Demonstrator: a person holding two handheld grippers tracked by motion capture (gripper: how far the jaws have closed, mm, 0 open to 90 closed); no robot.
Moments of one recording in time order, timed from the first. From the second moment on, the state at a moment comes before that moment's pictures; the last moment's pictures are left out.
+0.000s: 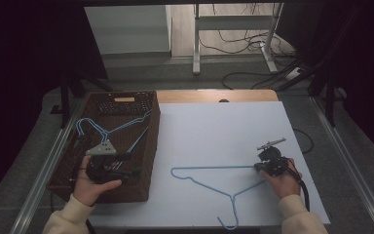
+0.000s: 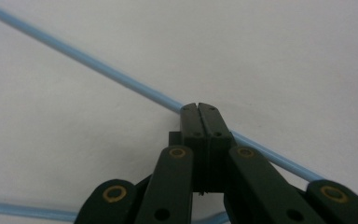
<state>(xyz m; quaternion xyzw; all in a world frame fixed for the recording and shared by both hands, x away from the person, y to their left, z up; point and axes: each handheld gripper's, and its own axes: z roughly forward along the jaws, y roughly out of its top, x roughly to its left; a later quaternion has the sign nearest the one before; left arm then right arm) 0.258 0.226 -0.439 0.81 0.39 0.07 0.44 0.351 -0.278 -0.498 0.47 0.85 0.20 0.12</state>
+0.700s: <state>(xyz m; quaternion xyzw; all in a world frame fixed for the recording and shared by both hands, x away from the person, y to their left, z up) 0.261 0.226 -0.441 0.81 0.39 0.06 0.44 0.416 -0.252 -0.501 0.47 0.84 0.22 0.14</state>
